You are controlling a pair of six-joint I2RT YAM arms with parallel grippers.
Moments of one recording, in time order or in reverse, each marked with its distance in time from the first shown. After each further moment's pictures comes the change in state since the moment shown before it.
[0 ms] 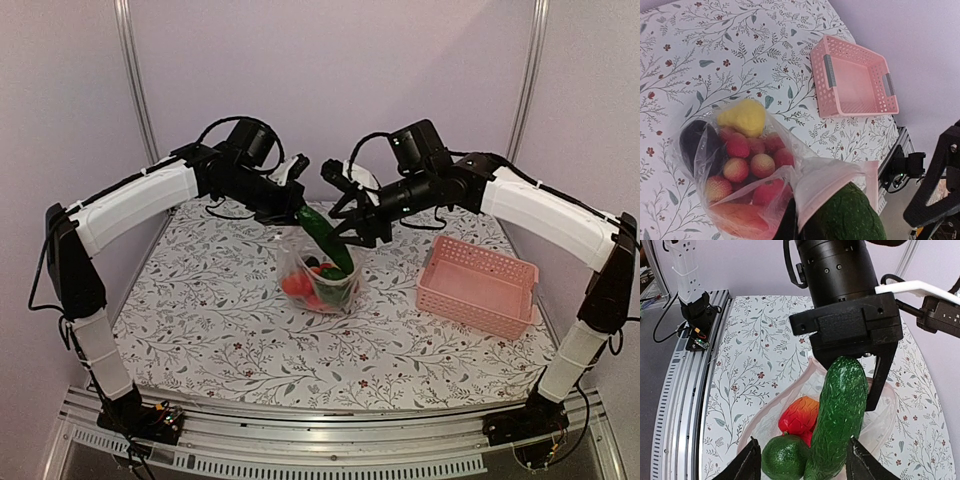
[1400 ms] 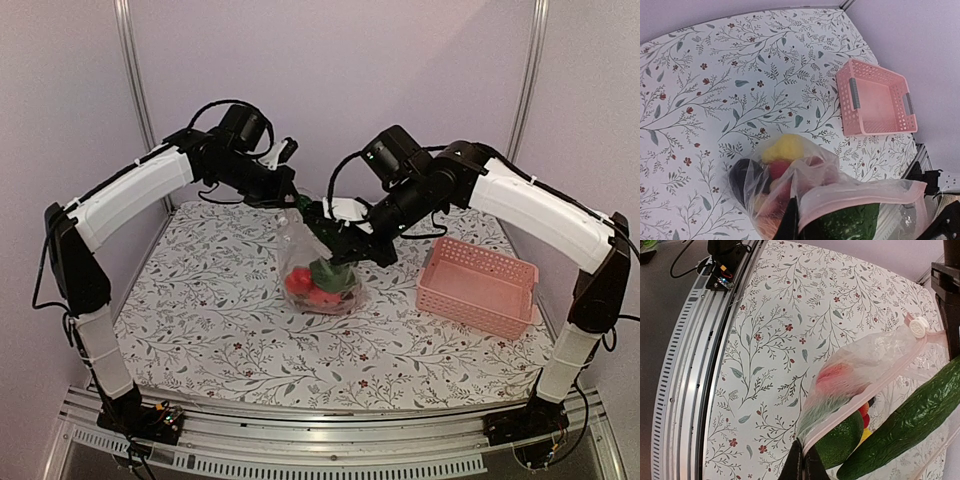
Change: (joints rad) left arm 0.048 0.029 0.131 -0.086 -0.123 0.048; right arm 0.122 0.053 0.187 -0.400 0.171 -0.227
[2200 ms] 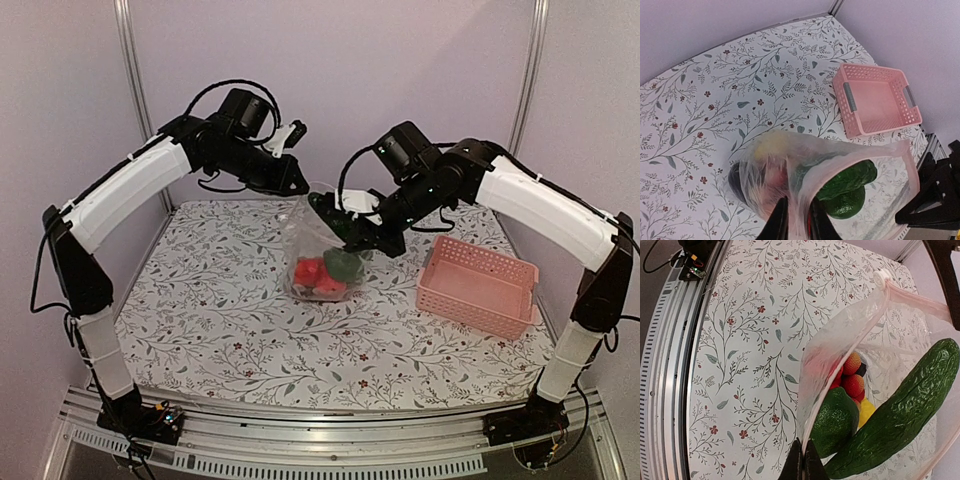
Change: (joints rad) left arm -0.056 0.016 0.128 -0.069 -0.055 0.134; right arm -0.058 -0.010 -0.028 0.003 0.072 -0.003
